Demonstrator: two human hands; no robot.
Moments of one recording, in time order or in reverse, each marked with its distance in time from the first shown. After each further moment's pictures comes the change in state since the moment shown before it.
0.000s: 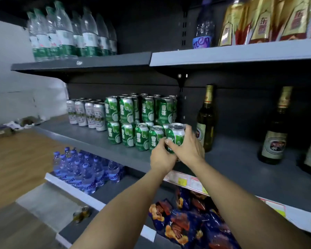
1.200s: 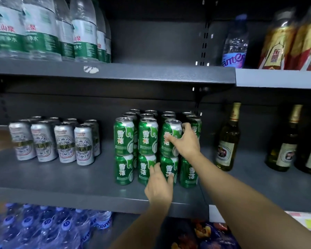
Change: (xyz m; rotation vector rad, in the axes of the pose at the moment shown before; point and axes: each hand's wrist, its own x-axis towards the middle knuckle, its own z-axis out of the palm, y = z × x) left_hand 0.149 -0.138 -0.080 0.133 -0.197 0.126; right_hand 0.133 -0.138 0.121 0.042 0.227 0.306
